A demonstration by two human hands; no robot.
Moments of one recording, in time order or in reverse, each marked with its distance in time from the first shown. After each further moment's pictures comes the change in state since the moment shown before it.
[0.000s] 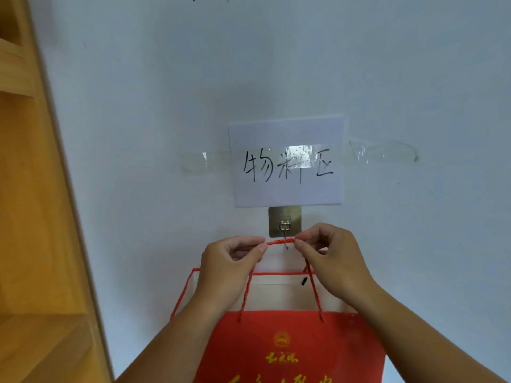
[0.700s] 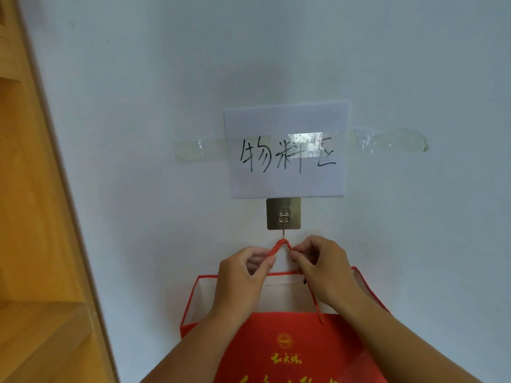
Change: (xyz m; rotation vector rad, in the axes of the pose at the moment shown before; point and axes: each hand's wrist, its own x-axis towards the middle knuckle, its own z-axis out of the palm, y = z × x) left_hand -0.004 -0.051 0.043 0.209 0.012 0.063; right_hand 0.004 0.054 0.028 -0.103 -0.033 0.006
